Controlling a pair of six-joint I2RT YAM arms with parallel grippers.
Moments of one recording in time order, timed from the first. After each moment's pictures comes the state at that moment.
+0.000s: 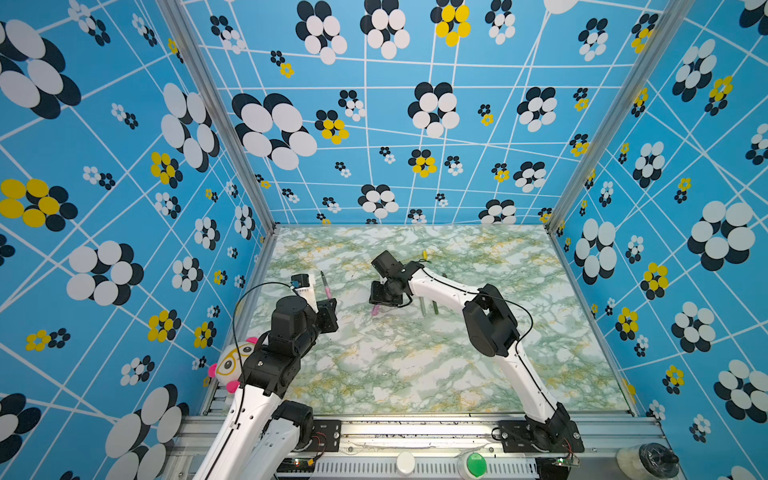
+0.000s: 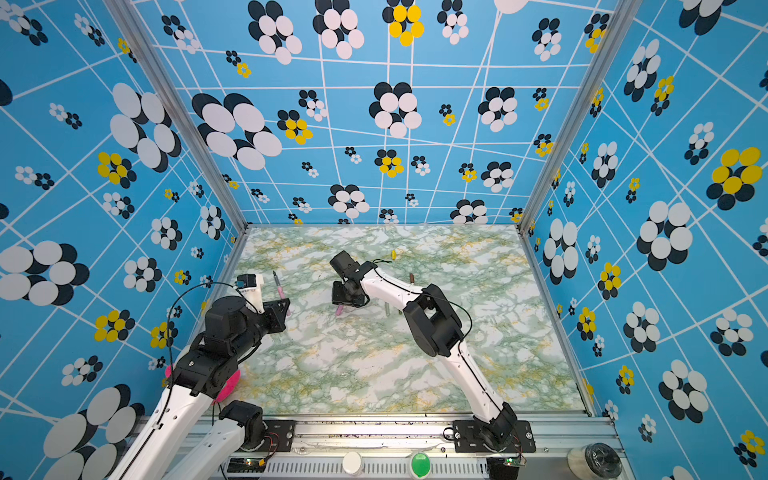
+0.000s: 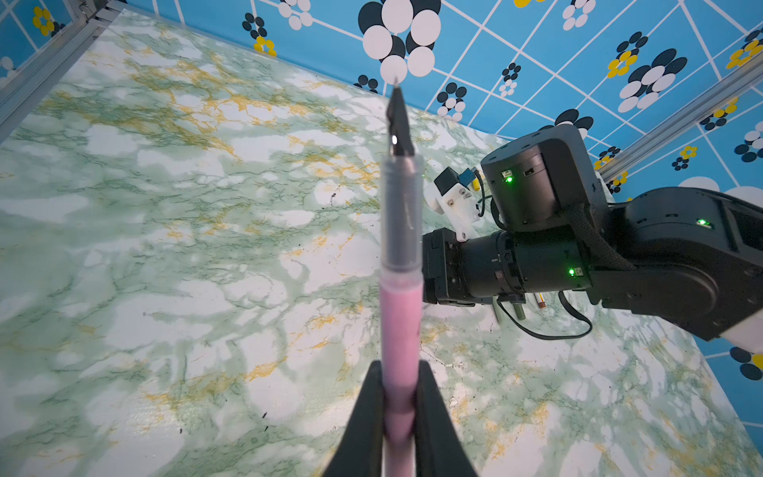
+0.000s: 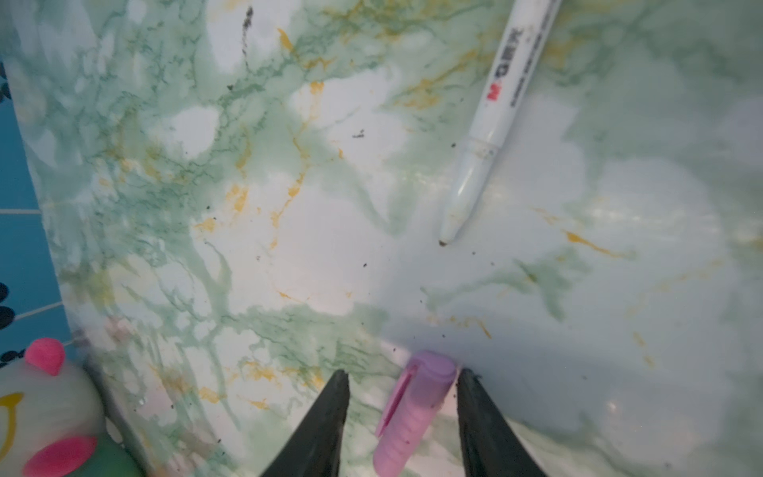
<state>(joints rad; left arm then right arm) -0.25 0.66 0.68 -0.47 0.06 -0.44 0.80 2.43 2.04 -0.71 -0.14 0.72</state>
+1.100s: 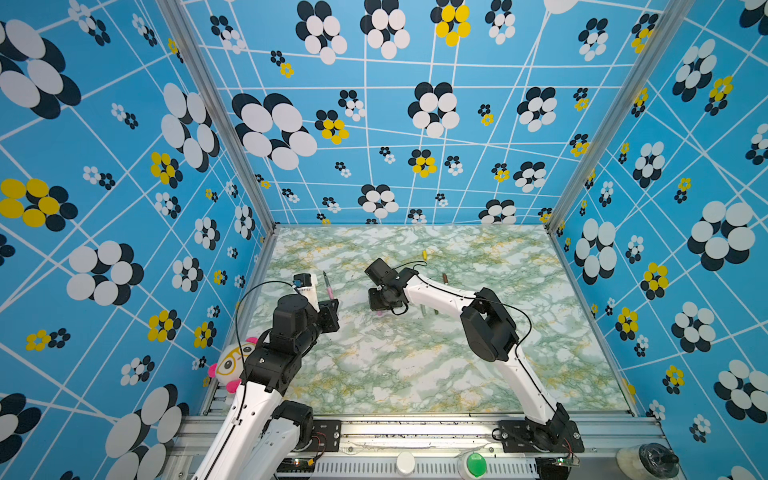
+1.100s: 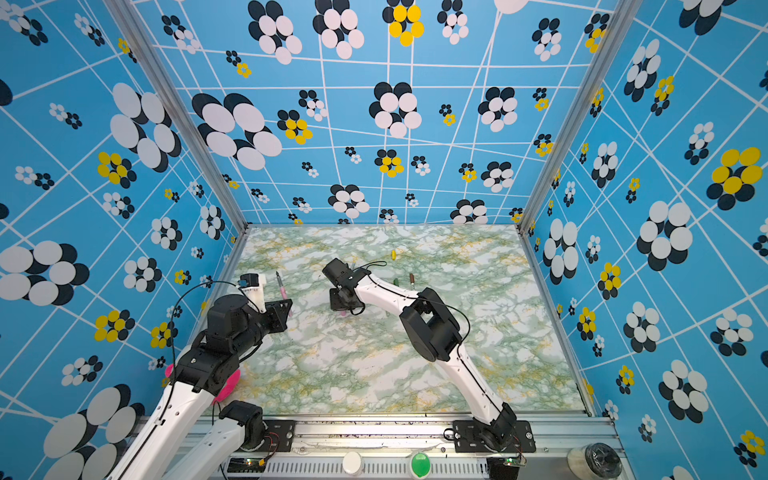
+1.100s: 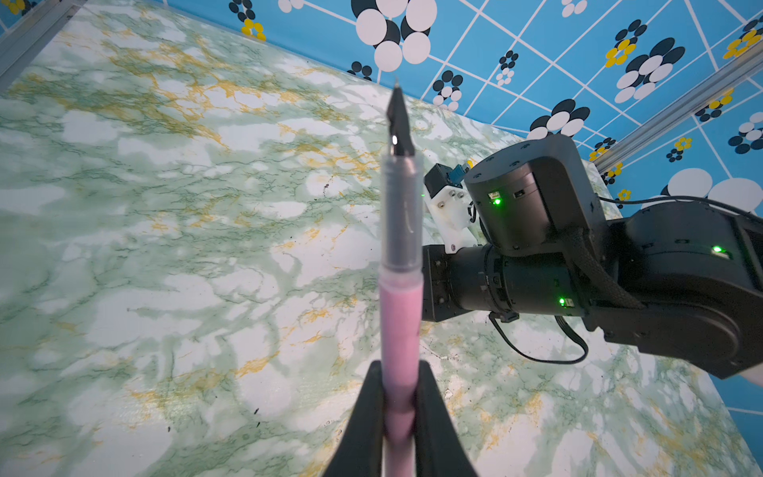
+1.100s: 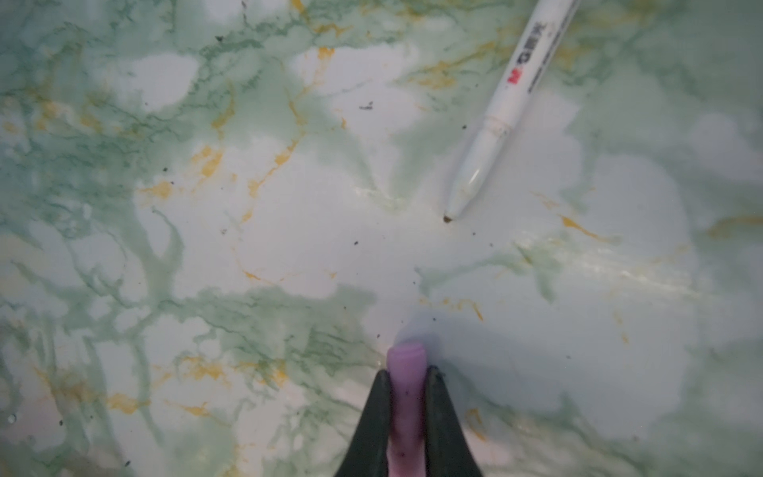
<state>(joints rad) -0.24 0.69 0.68 -0.47 0.11 -0.44 0.85 2.39 1.96 -0.69 0.00 0.62</state>
